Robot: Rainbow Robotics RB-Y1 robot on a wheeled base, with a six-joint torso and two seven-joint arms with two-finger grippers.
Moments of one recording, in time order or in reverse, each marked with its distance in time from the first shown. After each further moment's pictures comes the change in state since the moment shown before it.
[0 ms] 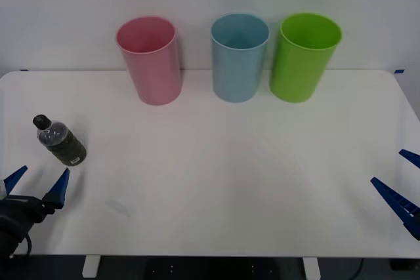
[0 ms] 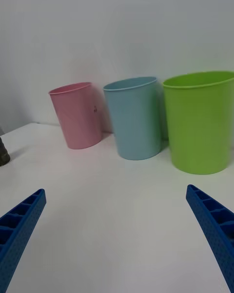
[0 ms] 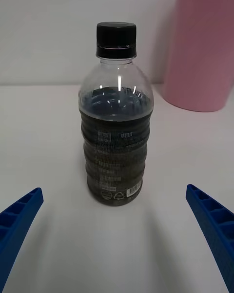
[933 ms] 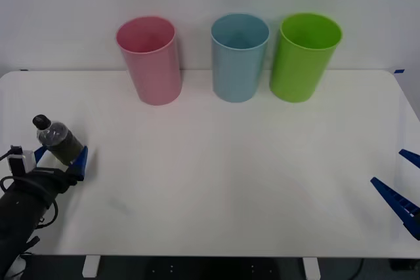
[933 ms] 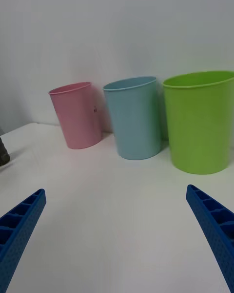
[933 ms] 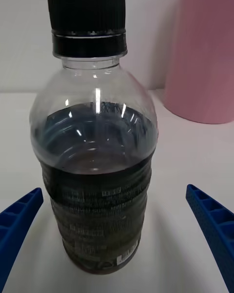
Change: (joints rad) right arm 0.000 0.000 0.000 0.000 0.000 0.000 0.000; left arm -0.257 -0.050 0.040 0.227 -0.090 0.000 -0.049
